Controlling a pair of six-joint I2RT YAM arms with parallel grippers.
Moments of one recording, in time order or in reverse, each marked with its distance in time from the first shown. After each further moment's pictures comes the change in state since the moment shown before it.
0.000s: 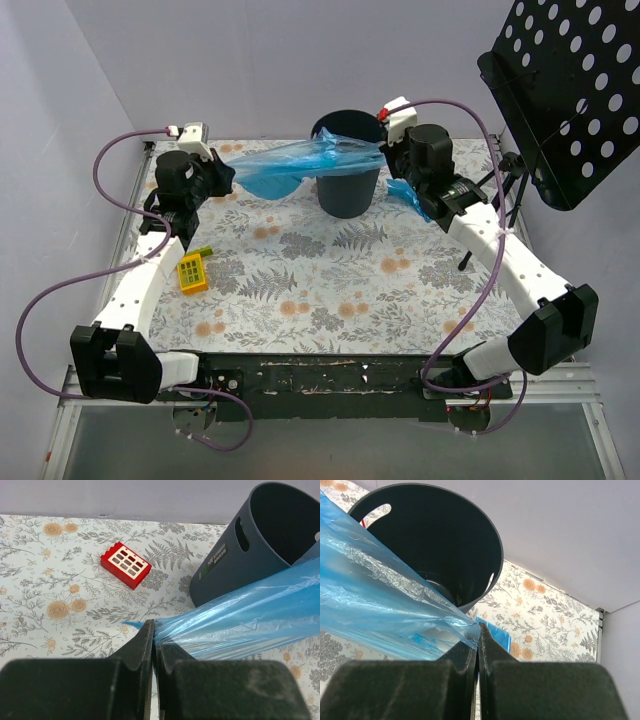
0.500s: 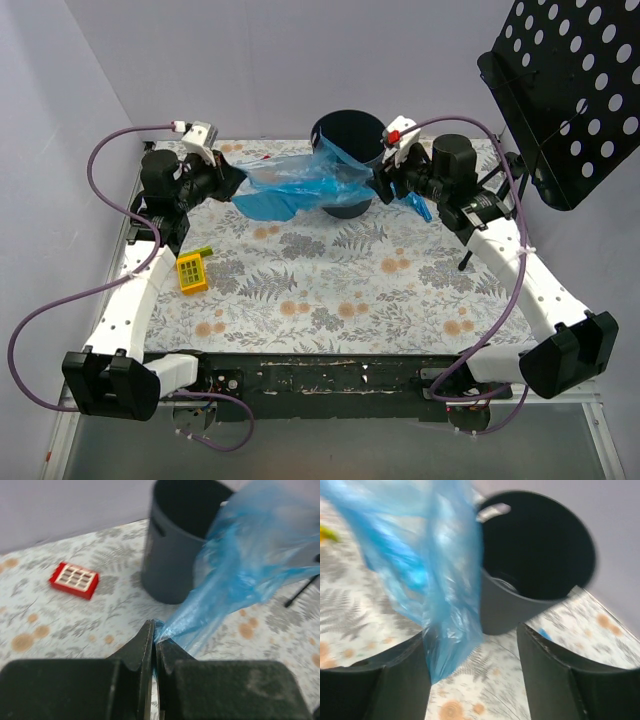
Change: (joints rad) left arm 0.012 -0.096 0.032 -0.095 0.281 0.126; right arm -0.073 -0.132 -0.107 -0.055 -0.443 -0.013
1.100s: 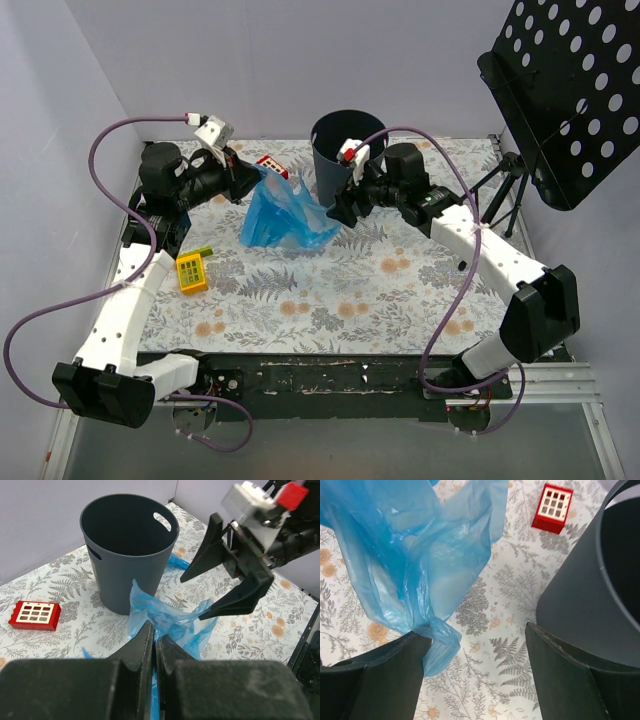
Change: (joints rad) left arm -0.095 -0.025 0.134 -0.072 0.217 0.039; right arm 0.121 0.177 -0.003 0.034 -0.278 0.032
